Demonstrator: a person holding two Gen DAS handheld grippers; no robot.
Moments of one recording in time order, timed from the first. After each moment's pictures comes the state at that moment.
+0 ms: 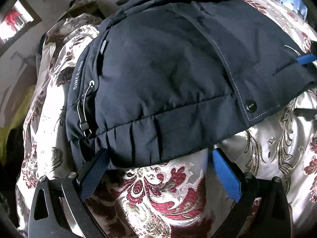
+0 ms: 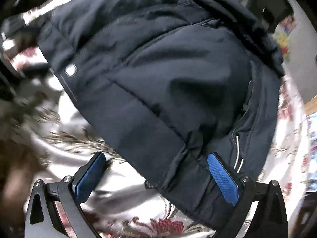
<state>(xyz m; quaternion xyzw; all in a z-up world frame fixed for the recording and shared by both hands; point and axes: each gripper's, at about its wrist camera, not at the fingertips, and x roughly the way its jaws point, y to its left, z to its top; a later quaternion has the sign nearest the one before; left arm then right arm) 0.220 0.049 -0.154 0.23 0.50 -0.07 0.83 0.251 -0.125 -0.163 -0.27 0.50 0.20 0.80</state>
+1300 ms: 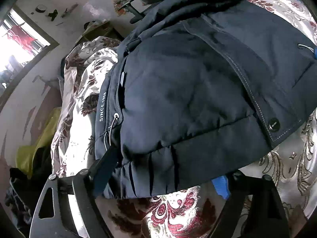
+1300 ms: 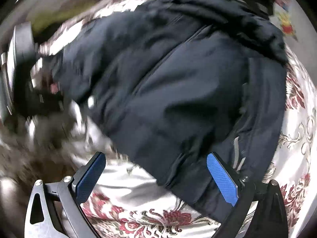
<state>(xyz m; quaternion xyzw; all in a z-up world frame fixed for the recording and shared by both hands) 0.223 0.028 -0.142 0.32 0.41 -0.01 0.85 0.261 -0.145 -0.123 -0.15 0.53 0.28 0.79</state>
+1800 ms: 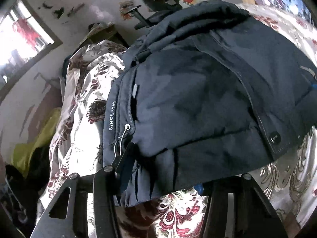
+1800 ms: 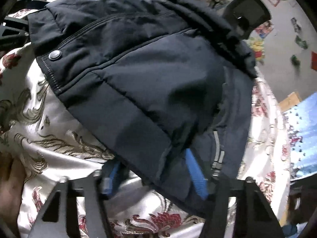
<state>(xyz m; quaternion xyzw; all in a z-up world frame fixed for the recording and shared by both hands) 0.228 0.033 -0.118 0.28 0.40 -0.01 0.87 0.231 -0.125 -0.149 -0.28 0.45 0.12 0.84</state>
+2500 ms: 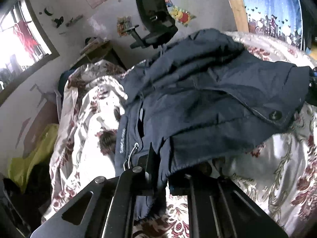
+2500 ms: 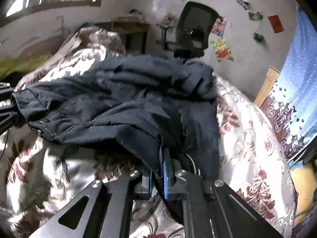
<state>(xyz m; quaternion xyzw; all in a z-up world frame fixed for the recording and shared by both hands) 0.231 0.028 -0.041 0.25 0.35 -0.07 0.90 0.253 -0.161 -0.032 -0.09 0.35 0.07 0.93</state>
